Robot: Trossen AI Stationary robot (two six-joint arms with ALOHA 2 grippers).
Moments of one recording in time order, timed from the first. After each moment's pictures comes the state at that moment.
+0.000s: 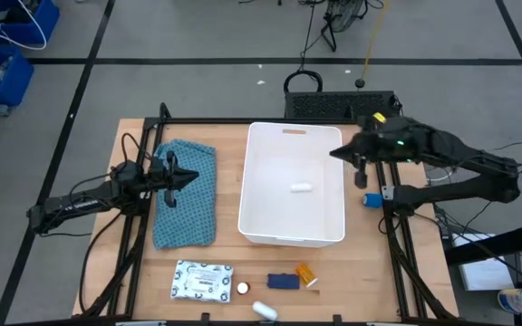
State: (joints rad) left arm 0.33 0.14 0.01 0.22 0.21 -0.18; right arm -0.17 0.84 1.10 -0.70 0.01 -0.12
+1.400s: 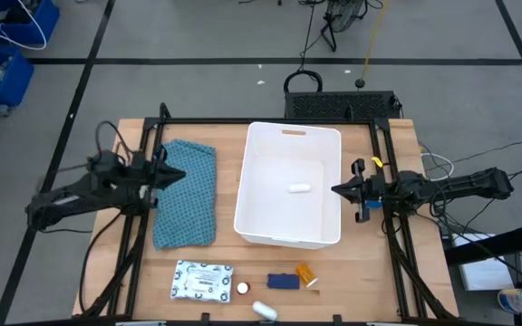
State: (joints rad) left arm 0.28 0.19 0.38 -0.06 0.32 -0.10; right arm 0.09 0.37 0.06 0.47 0.08 -0.05
